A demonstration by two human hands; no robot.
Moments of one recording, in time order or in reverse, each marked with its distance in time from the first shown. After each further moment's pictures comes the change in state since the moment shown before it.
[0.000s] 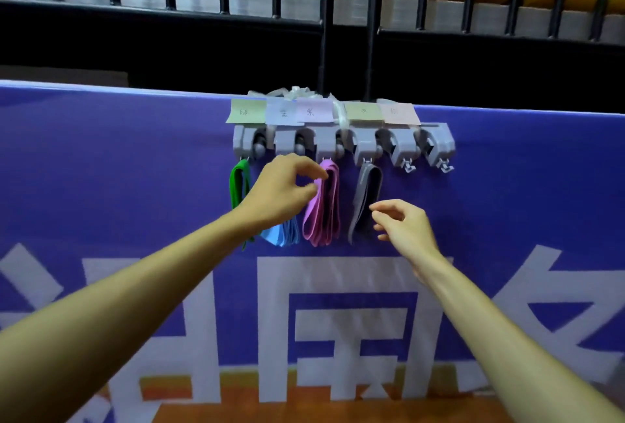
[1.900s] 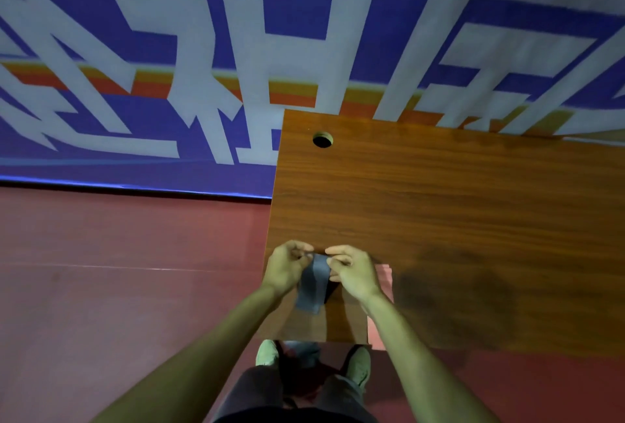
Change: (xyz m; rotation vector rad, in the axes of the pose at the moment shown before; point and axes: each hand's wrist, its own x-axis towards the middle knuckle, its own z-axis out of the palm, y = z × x) left_hand -0.592 -0.233 0.025 -0.611 -0.391 -1.299; right_hand -0.485 0.197 0.314 -0.212 -0.507 0.897
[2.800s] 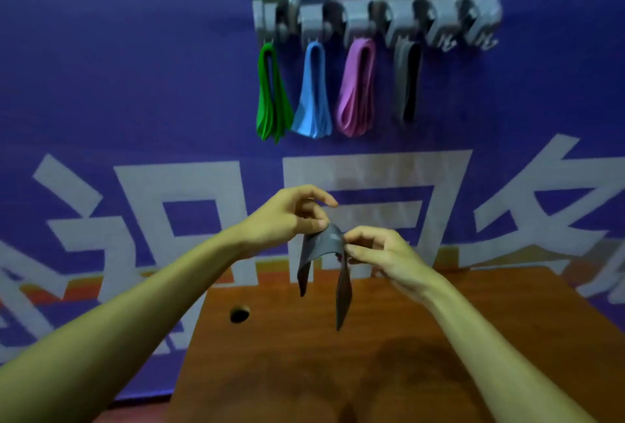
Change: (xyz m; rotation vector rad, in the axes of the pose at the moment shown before) left_hand -0.037 0.434 0.126 0.352 -0.384 0.791; right_hand -0.034 -0.196 -0.371 0.021 -0.096 -0.761
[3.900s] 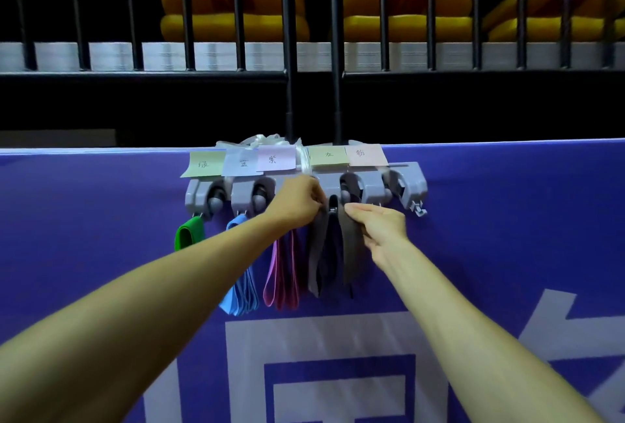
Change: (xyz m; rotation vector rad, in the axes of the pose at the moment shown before) left_hand 0.254 0.180 -0.028 0.735 0.582 0.176; right_hand 0.192 -0.121 -0.214 0.525 0.614 -0.099
